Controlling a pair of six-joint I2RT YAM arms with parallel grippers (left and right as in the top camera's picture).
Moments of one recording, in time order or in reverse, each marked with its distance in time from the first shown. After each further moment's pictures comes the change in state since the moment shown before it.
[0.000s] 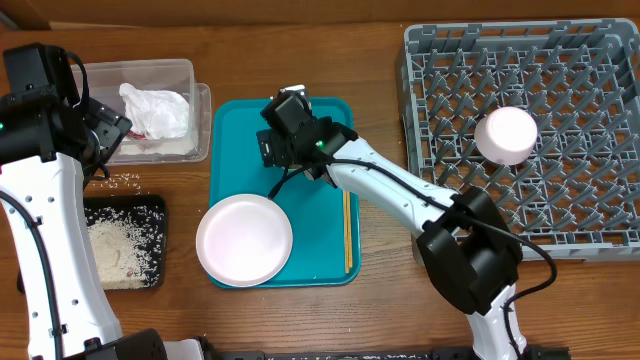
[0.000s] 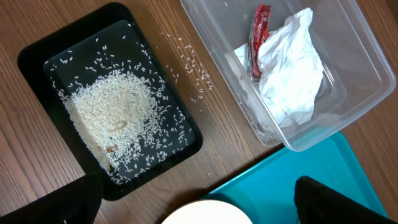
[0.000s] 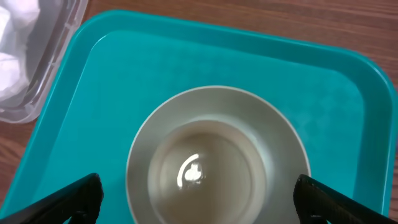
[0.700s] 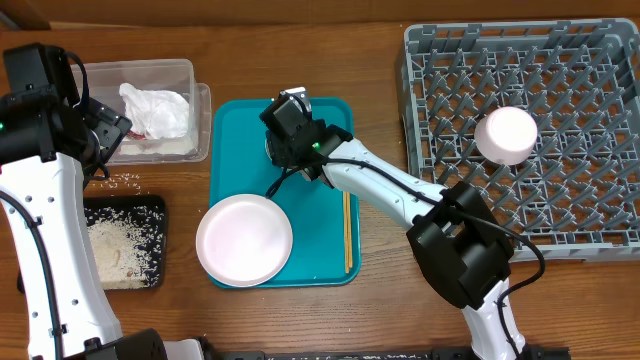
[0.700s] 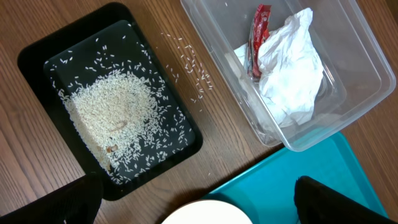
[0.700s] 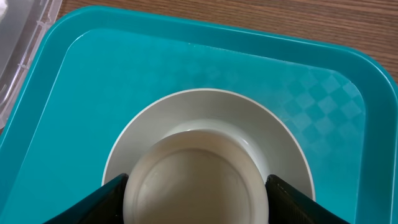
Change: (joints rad) left arm 0.000 0.000 0.000 0.000 0.000 0.000; right arm 0.000 0.044 0.000 0.033 0.039 0.004
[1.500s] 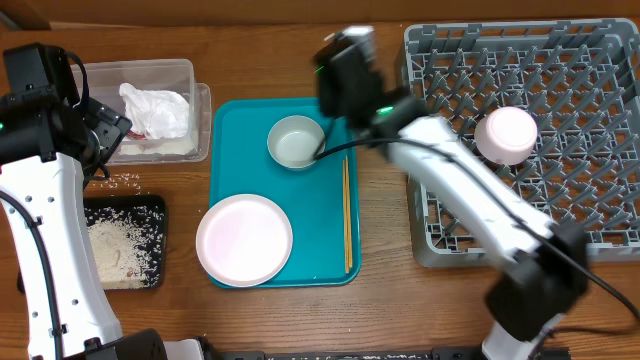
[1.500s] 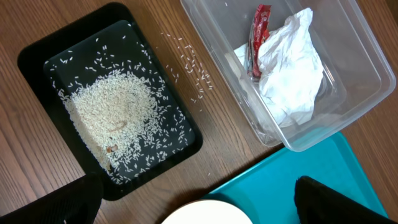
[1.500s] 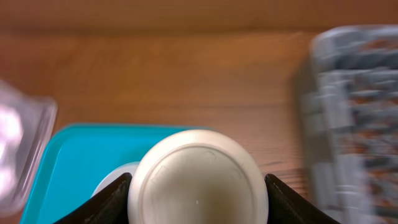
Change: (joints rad) left arm 0.000 0.000 0.000 0.000 0.000 0.000; right arm -0.197 -0.330 0.068 -0.227 0.106 -0.001
